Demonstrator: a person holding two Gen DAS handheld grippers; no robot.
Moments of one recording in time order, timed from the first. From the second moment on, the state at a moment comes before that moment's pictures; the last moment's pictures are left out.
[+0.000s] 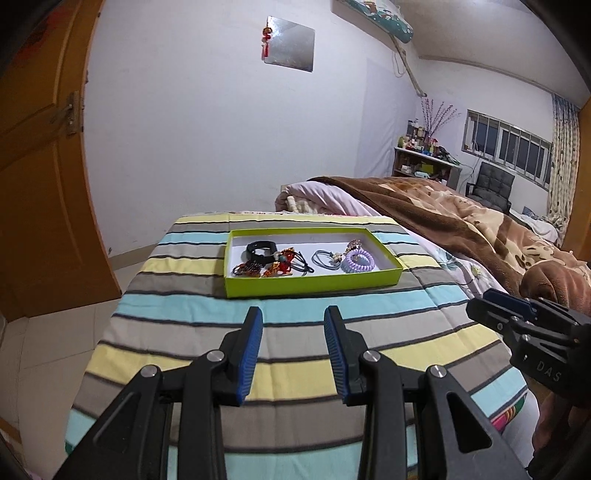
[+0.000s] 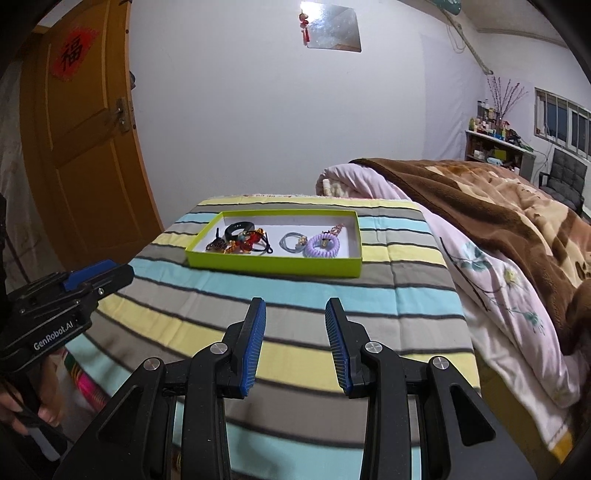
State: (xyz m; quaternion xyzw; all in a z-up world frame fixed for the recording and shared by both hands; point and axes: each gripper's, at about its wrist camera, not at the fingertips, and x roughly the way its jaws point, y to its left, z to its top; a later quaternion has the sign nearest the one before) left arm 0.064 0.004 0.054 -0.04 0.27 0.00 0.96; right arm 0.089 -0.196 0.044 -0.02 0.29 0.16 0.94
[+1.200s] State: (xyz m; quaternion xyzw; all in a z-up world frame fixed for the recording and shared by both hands) left arm 0.026 -0.004 0.036 -0.04 0.29 0.01 0.95; right arm 0.052 -0.192 0.034 -0.03 0.29 0.16 0.94
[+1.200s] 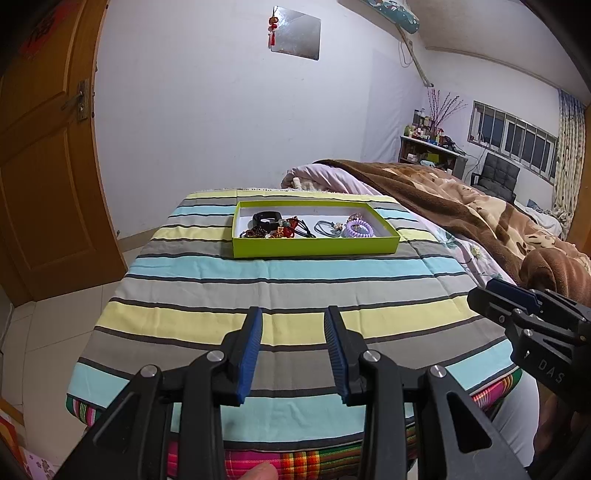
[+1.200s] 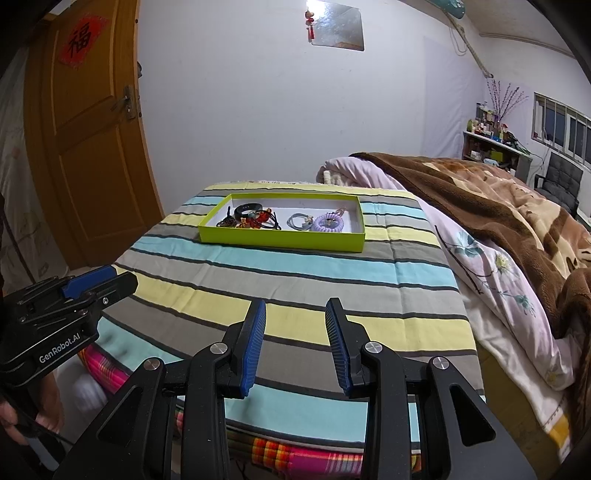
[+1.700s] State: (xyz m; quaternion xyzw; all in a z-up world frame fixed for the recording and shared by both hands) left arm 0.026 -0.006 0.035 -0.04 0.29 0.01 0.95; right arm 0.051 -0.192 0.033 -0.03 0.30 0.16 0.94
